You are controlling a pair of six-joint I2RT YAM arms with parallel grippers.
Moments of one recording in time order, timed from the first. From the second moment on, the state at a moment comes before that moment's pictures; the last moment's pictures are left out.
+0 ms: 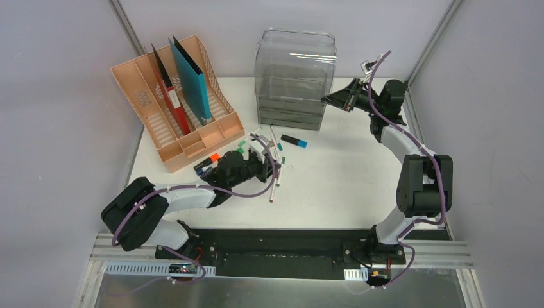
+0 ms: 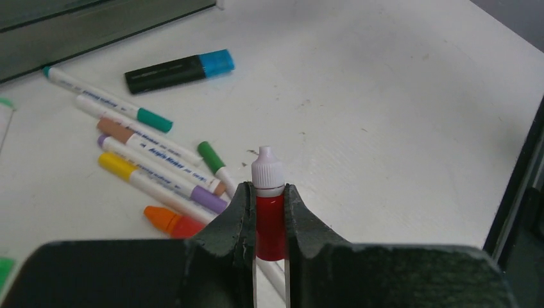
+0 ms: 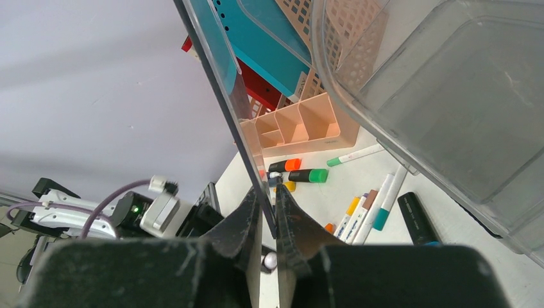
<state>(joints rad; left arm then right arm) -0.79 1.36 0.48 0.65 0.16 -0.18 0.03 1.66 1.12 0.59 -1.07 0.89</state>
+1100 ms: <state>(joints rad) -0.56 1.77 0.58 1.17 0.11 -1.04 0.03 1.68 1.12 0.72 -1.10 1.06</state>
